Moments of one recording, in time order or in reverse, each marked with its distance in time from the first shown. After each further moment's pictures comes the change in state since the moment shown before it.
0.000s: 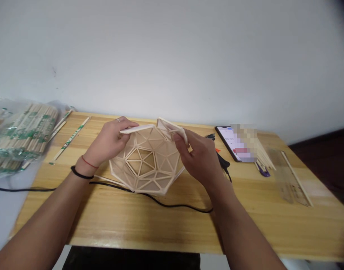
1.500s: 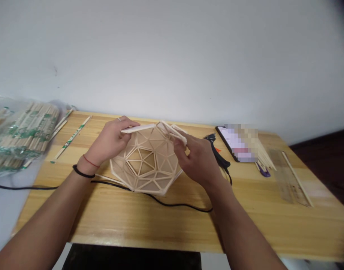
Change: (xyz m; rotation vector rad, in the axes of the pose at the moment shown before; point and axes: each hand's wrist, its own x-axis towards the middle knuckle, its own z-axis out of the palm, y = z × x) left_hand 0.000 0.001 0.001 -0.002 -0.004 -0.016; right_hand -0.002 -0.003 0.003 0.017 -0.057 0.014
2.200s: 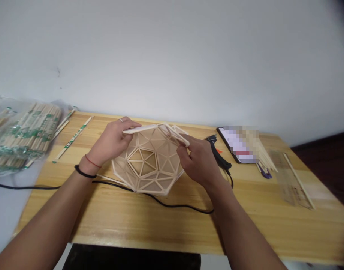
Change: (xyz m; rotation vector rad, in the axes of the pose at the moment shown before) left_hand 0.000 -0.004 0.001 -0.011 0.016 0.045; right_hand 0.001 0.003 -0.001 0.042 -0.056 0.045
